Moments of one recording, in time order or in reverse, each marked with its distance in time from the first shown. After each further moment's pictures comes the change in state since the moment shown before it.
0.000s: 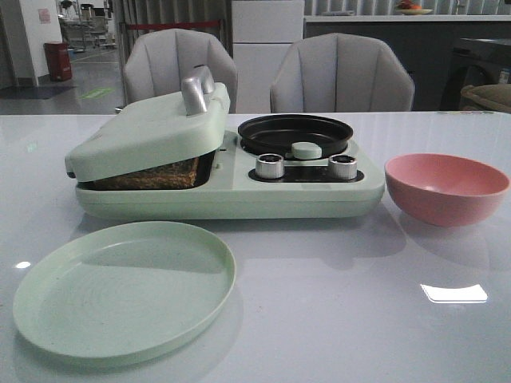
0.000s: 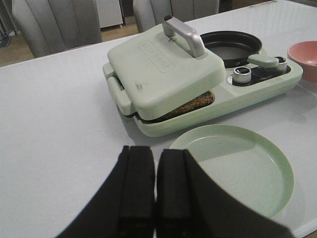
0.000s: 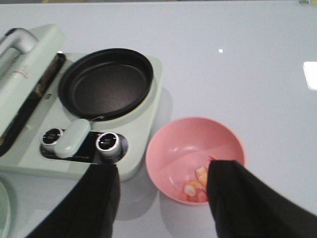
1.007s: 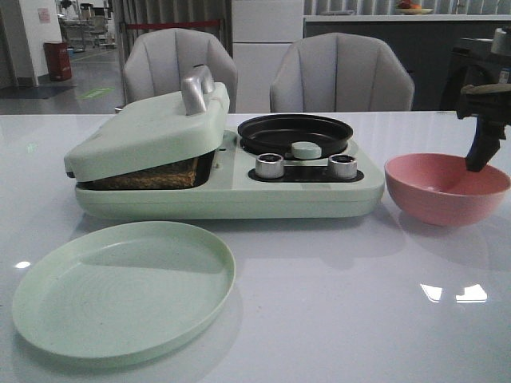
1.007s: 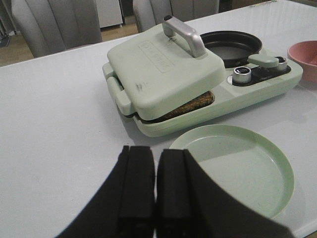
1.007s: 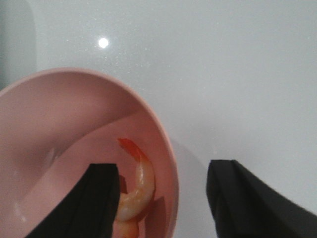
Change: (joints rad) left arm 0.000 0.000 0.000 0.000 0.000 0.000; right arm -0.200 0.792 -0.361 0.049 0.081 0.000
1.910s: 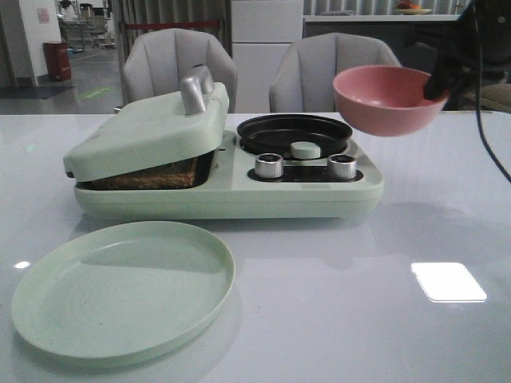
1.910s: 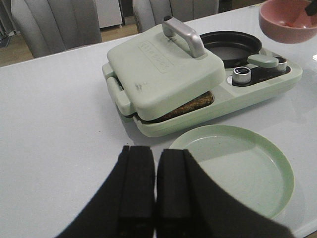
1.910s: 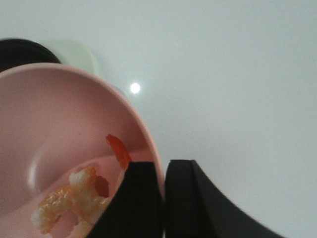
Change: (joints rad) left arm 0.000 0.000 0.000 0.000 0.000 0.000; right arm 0.121 0.016 -0.257 0.049 0.004 0.000
